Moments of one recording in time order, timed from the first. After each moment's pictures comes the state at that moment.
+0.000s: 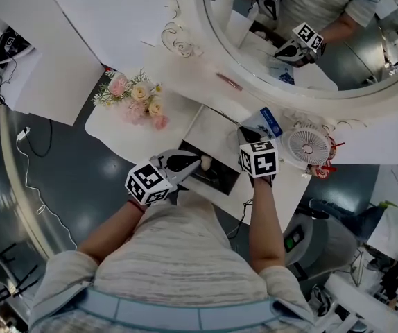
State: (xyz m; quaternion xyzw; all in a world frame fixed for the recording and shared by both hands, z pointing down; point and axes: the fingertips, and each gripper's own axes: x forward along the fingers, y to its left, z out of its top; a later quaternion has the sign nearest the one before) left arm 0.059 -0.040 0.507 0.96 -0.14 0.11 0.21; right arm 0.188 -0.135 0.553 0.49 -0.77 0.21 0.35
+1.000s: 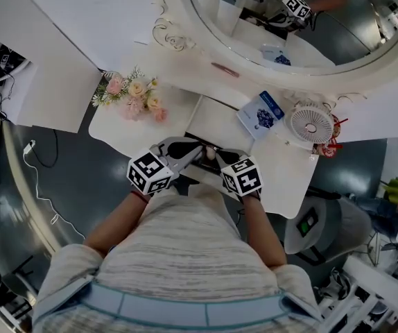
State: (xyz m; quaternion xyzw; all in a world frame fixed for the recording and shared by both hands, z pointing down) left arm 0.054 -0.048 0.496 0.97 -0.12 0.11 0.19; right arm 0.104 -0.026 0.596 0.40 -0.80 0.30 0.34
